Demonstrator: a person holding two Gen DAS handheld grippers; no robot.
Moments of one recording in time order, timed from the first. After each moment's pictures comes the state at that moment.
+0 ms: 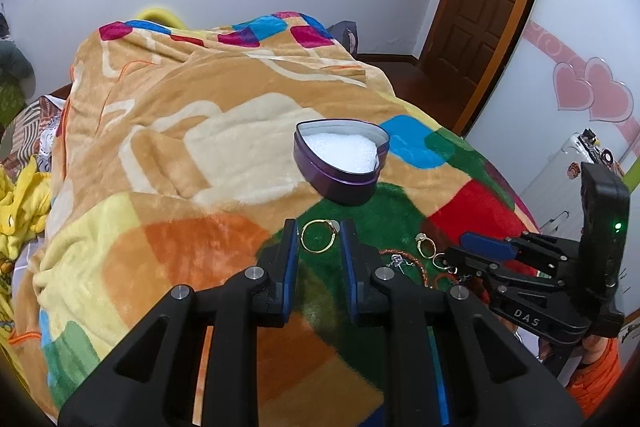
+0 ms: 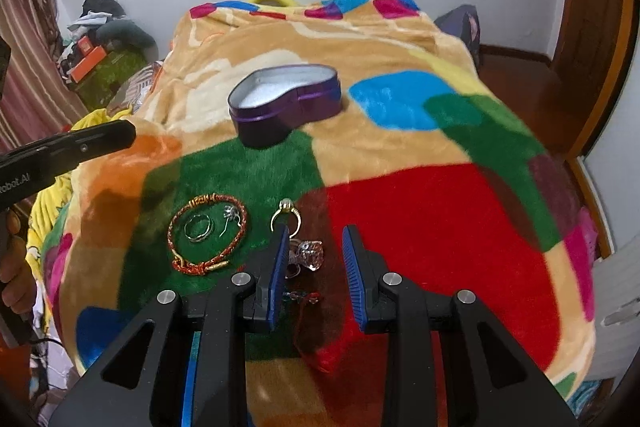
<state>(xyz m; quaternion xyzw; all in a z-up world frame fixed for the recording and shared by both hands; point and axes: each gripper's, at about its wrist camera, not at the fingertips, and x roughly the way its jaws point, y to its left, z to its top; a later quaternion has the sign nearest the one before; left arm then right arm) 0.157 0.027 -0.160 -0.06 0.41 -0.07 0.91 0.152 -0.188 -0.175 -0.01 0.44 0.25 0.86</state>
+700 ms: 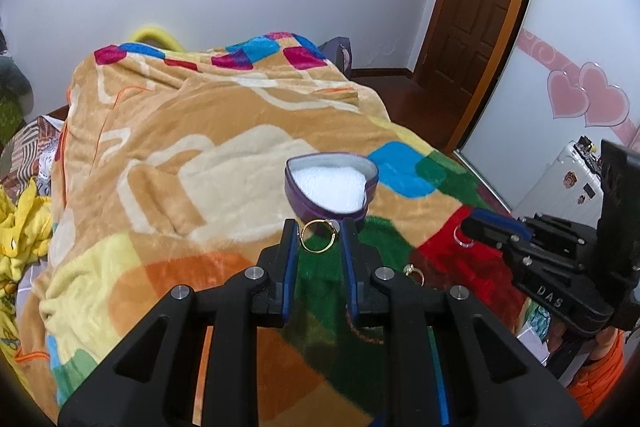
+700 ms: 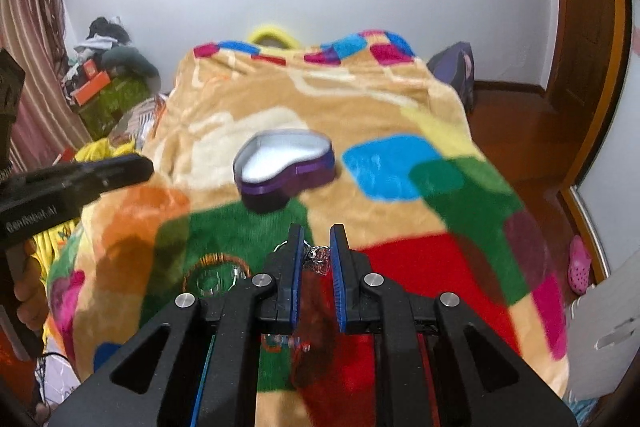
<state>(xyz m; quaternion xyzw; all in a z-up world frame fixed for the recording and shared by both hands) 0.172 0.019 -0.137 -0.05 0.38 -0.07 0.92 0.160 -0.190 -0.125 -0.01 0.36 0.25 0.90</state>
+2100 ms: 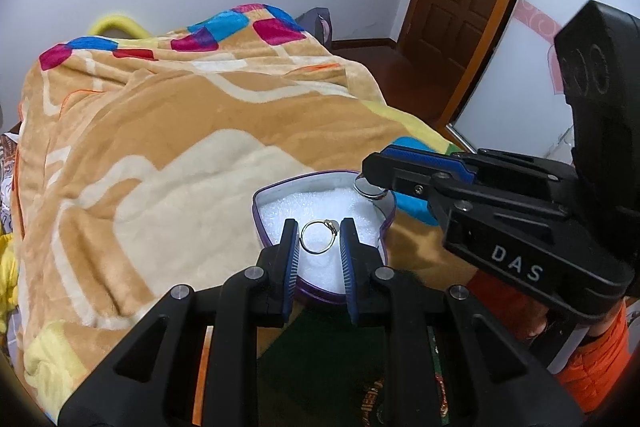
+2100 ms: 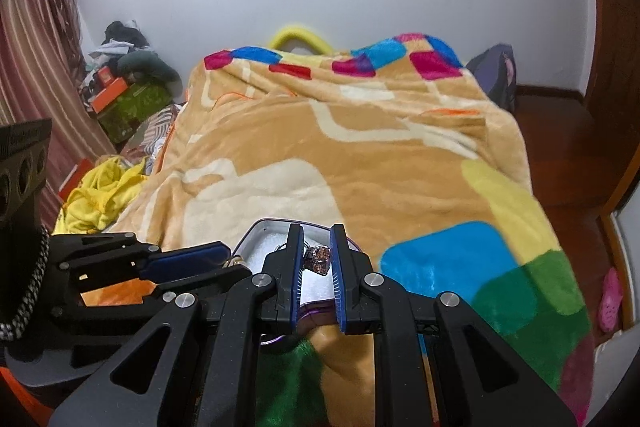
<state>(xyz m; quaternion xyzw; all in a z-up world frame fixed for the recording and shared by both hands) 0.270 0.007 -0.183 -0.02 0.43 -0.12 0.89 0.261 -0.143 -0.140 0.01 0.39 0.31 0.87</state>
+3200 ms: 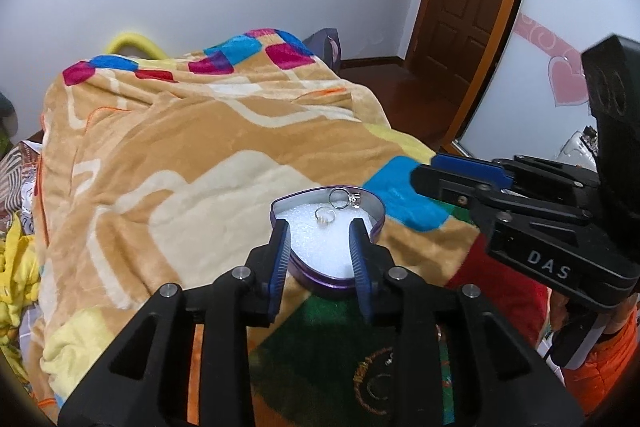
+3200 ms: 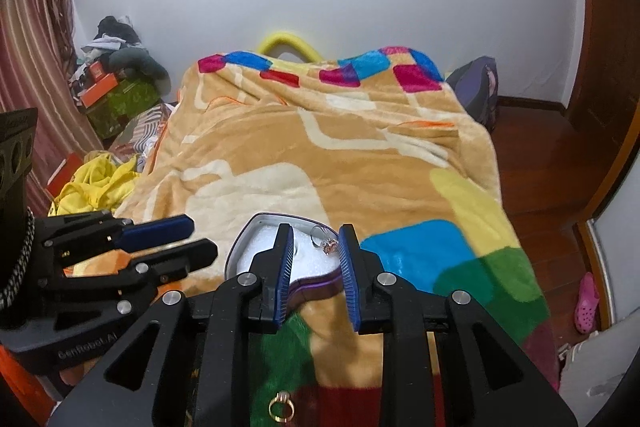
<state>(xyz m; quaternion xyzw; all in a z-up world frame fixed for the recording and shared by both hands) 0.236 0.012 -0.144 -0.02 0.40 -0.10 0.91 0.230 -0.158 -0.105 -0.03 0.37 0.28 0.89</state>
